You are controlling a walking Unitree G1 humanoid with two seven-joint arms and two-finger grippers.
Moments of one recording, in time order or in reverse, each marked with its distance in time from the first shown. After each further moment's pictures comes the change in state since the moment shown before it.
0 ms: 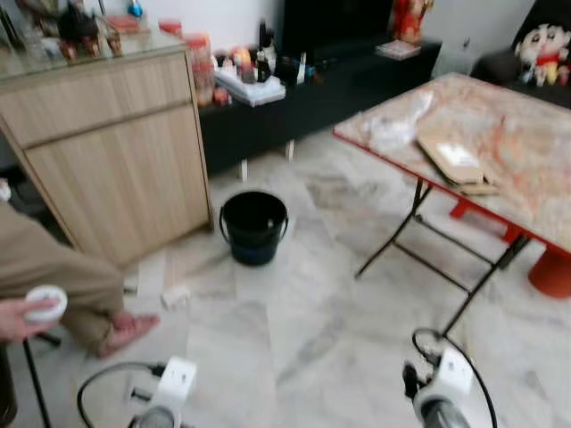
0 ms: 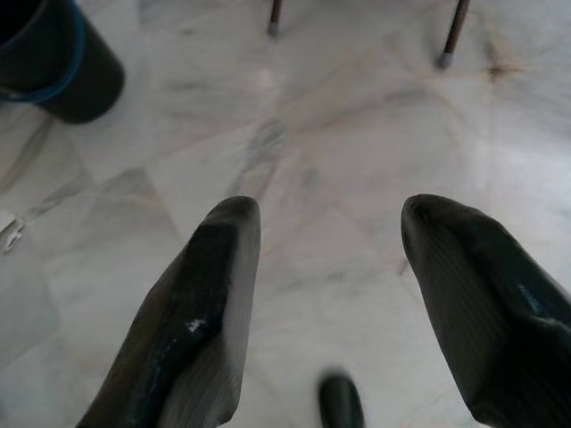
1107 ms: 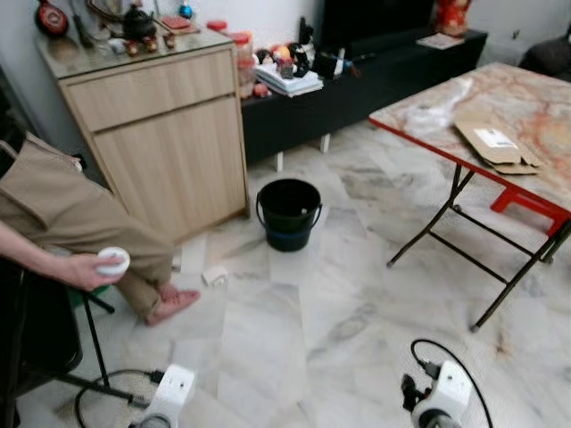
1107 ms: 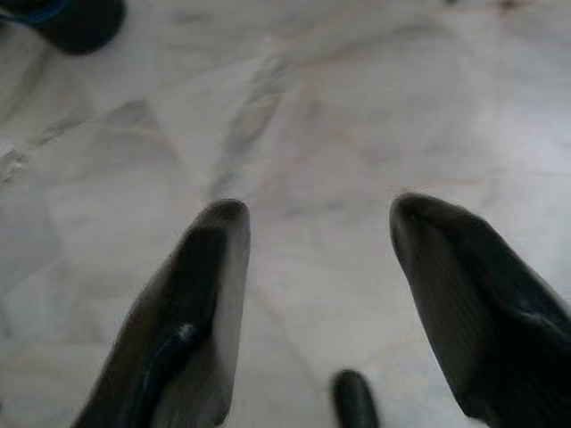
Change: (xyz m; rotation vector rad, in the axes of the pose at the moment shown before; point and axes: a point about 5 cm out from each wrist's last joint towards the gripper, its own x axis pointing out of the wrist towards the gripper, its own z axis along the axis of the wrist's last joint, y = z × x) left arm -0.001 -0.005 0.001 0.009 -0.015 -0.025; right arm -0.006 -0.014 -0.012 0.019 0.021 -0.051
